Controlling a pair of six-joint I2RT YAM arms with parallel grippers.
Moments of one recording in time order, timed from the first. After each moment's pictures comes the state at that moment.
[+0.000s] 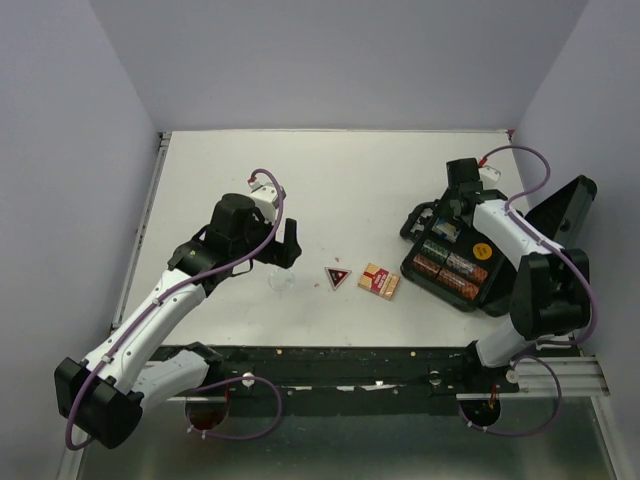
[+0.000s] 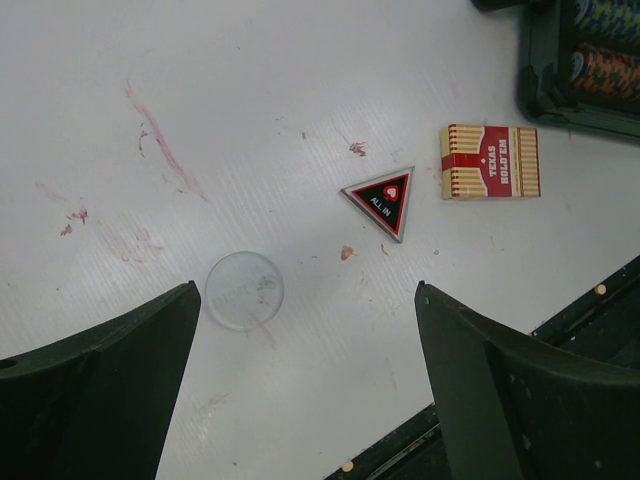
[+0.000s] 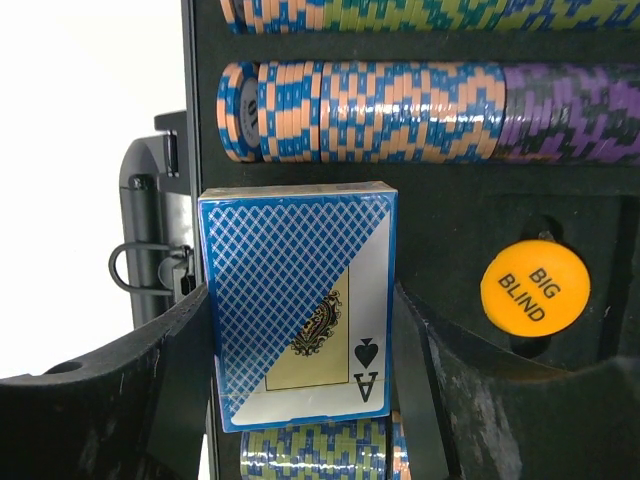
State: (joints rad) left arm -0.51 1.01 0.92 -0.52 0.16 -0.19; right arm 0.13 1.59 1.12 -0.51 0.41 0.61
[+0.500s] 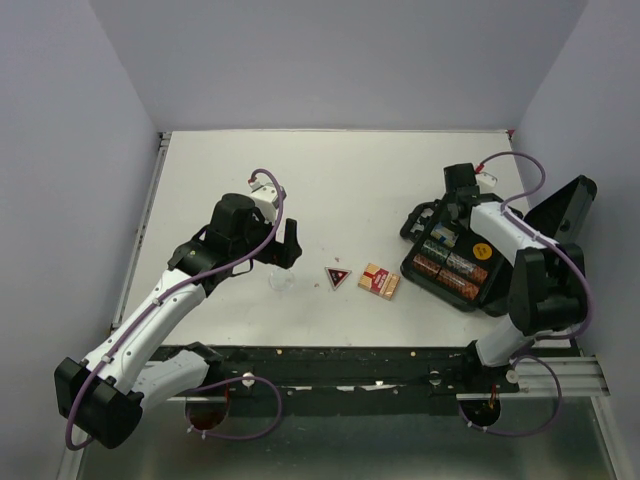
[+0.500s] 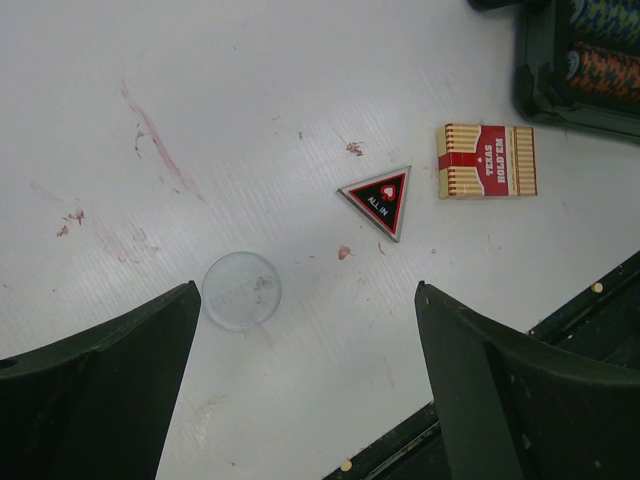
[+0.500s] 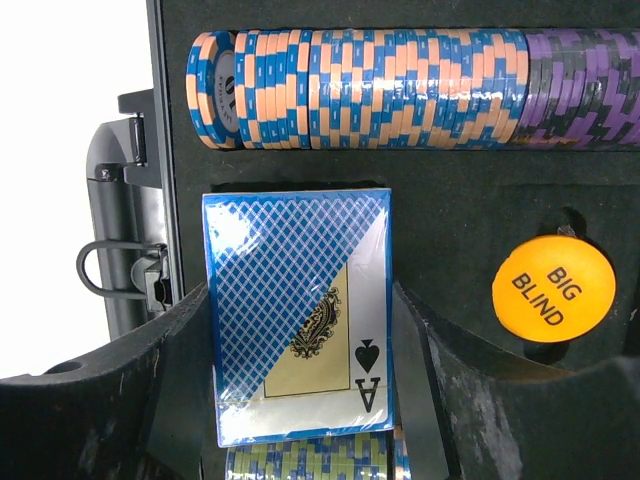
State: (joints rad) left arm -0.51 1.01 0.92 -0.52 0.17 -0.19; right arm 0.13 1.61 1.07 -0.48 0.39 0.63
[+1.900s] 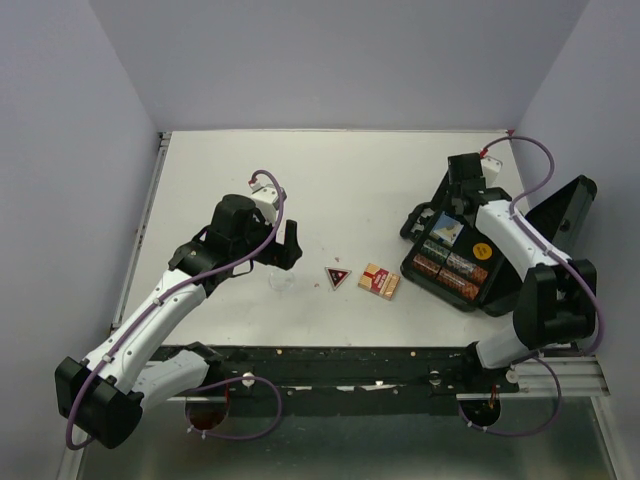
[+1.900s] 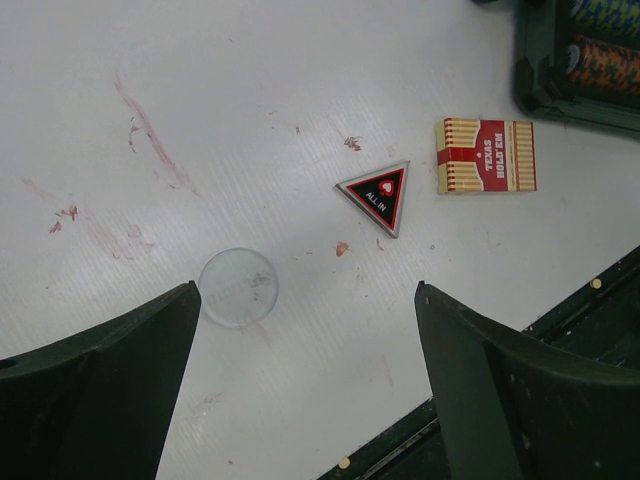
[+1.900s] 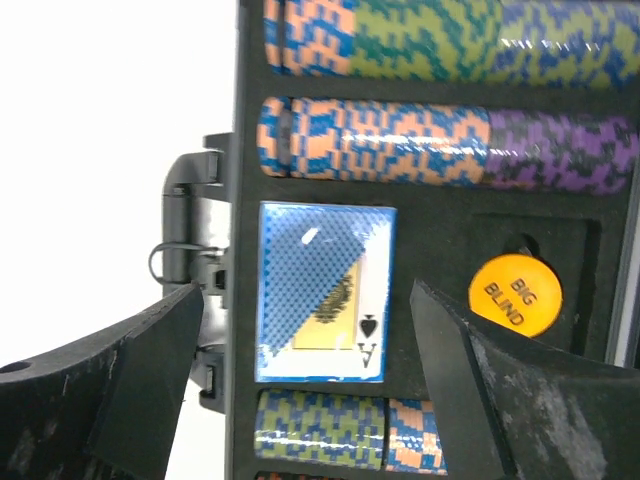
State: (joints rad) left arm -0.51 1.01 0.91 -0.52 0.18 -0.20; right arm 0.16 1.55 1.14 -0.53 0.45 0.58
